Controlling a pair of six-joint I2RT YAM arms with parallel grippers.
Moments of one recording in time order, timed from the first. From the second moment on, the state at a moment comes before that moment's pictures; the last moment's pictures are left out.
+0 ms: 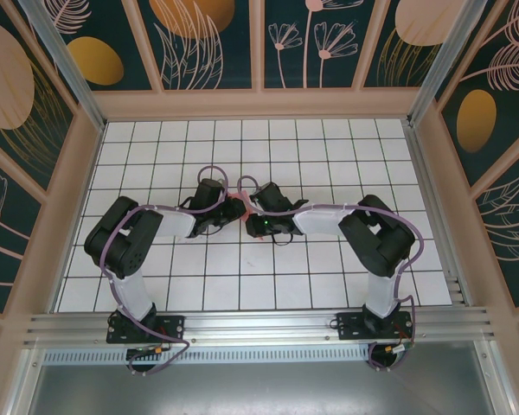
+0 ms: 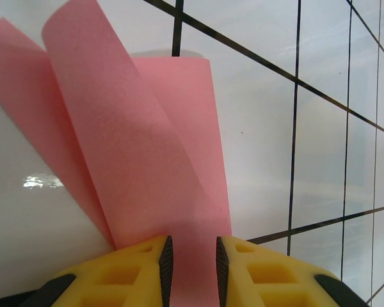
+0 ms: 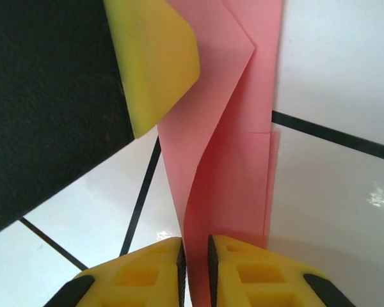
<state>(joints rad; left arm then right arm) -0.50 1.83 0.77 0.31 0.27 -0.90 0.81 1.87 1.03 -0.12 -0.17 0.52</state>
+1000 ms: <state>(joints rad) -0.51 1.65 0.65 0.42 0.25 -0.87 0.64 1.83 0.78 0.28 -0.68 0.85</state>
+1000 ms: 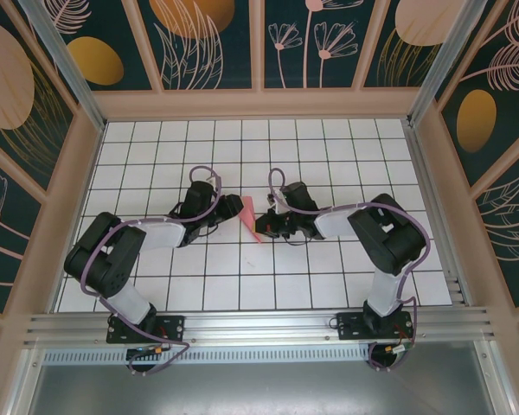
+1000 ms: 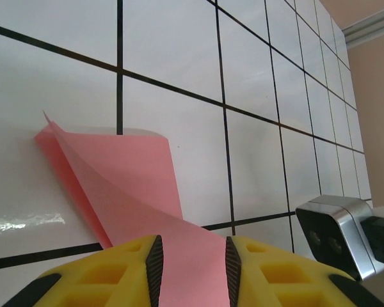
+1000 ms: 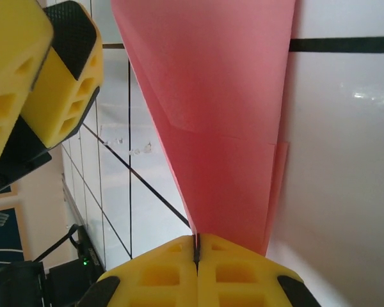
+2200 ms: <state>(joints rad) -0.53 1.80 0.68 0.50 0.33 -0.87 0.59 1.91 0.74 0.38 -0.78 1.00</state>
